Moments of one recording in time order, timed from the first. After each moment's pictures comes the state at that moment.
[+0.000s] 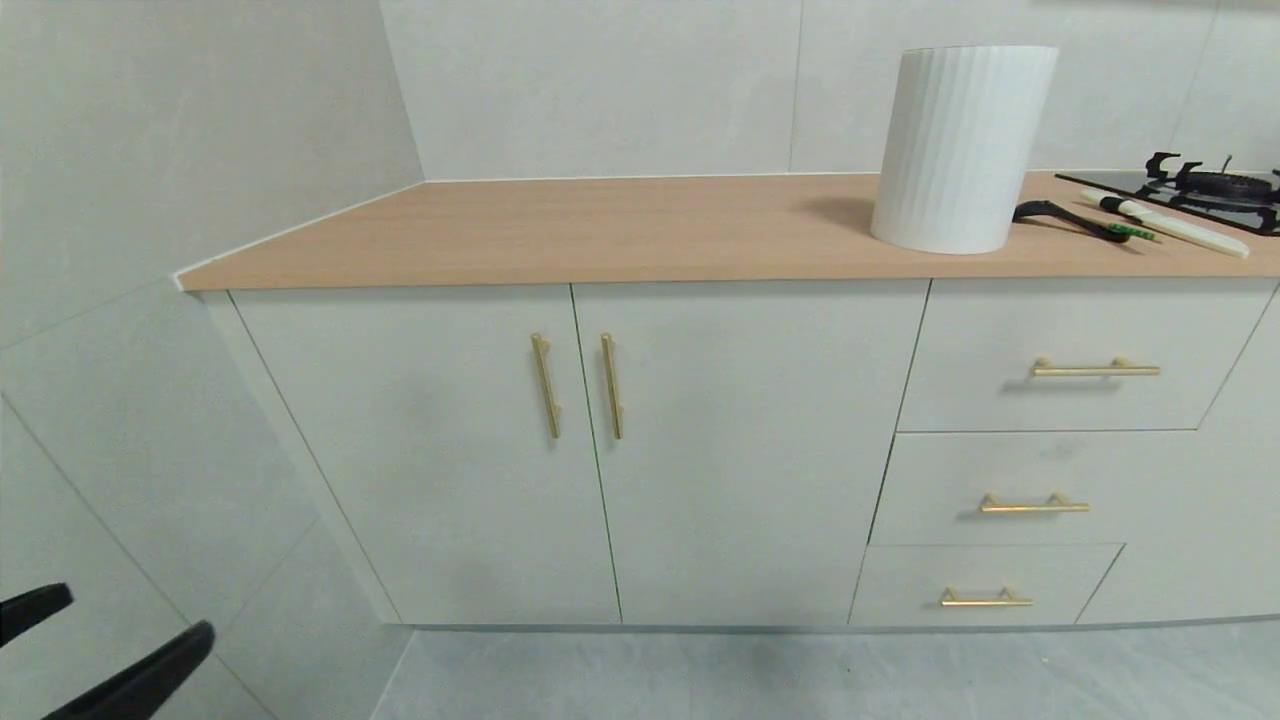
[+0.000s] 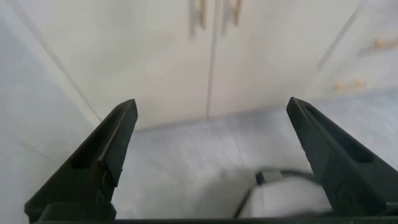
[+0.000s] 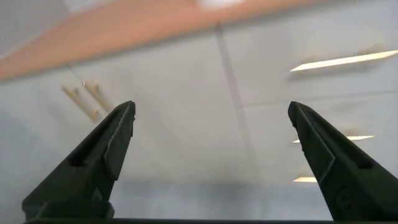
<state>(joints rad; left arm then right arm) -0.36 0.64 -0.45 0.03 0.17 -0.08 0.07 0.80 -0.59 -0.22 0.08 0.25</state>
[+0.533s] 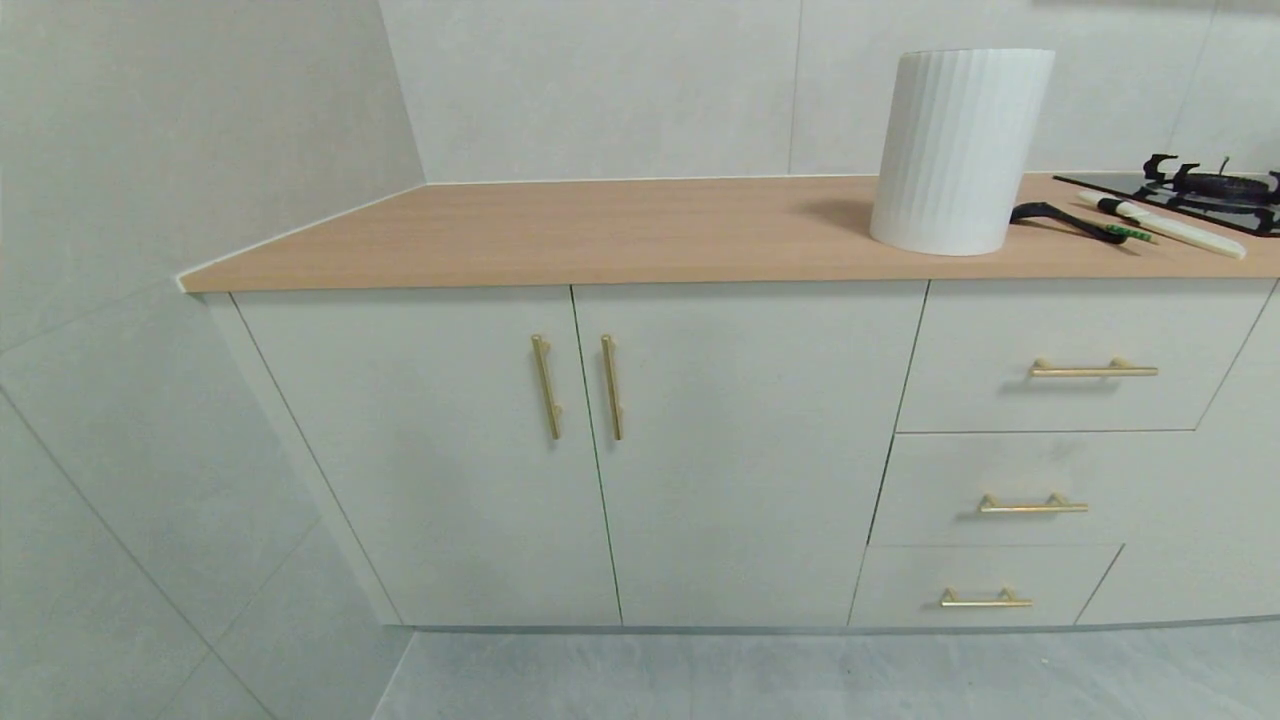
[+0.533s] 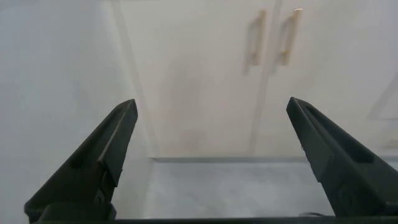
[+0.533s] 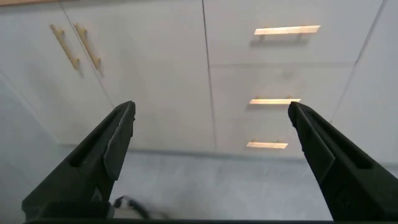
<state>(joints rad) -0.13 0.20 -0.40 0.19 0.17 0.06 0.02 0.17 -0.59 0.41 0.11 0.05</state>
